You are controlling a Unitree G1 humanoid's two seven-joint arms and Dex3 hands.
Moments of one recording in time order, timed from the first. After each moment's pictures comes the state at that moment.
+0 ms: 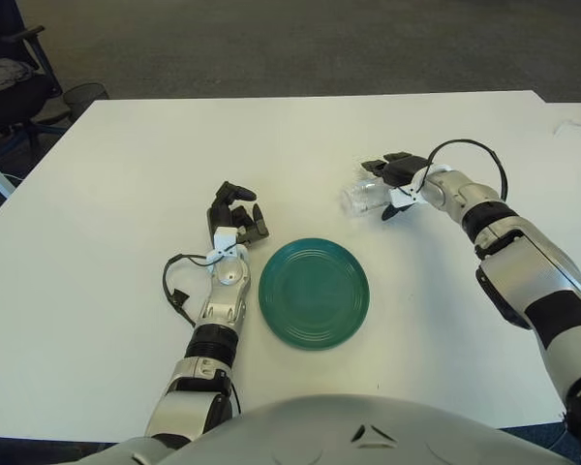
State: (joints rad) left arm -0.20 -0.08 0.05 0.52 0.12 -0.18 0.40; right arm -0.98 -0.37 0.66 1.29 -0.86 -0.45 0.02
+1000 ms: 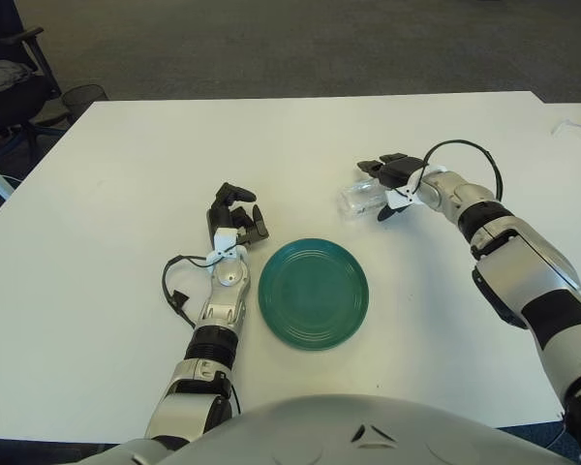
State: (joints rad) left arm -0.19 -0.08 0.04 0.51 0.13 -0.17 0.41; right arm -0.99 -0.35 0.68 1.29 -0.85 -0.47 0.02
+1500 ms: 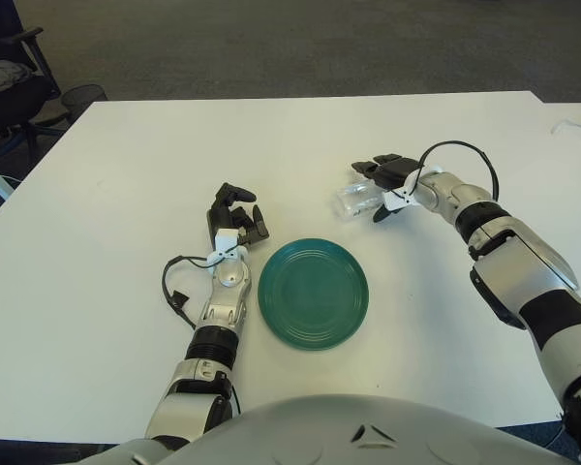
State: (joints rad) left arm -0.20 -0.08 0.04 0.52 0.14 -0.19 0.43; right arm -0.97 -0.34 0.66 1.29 -0.82 -0.53 -0.04
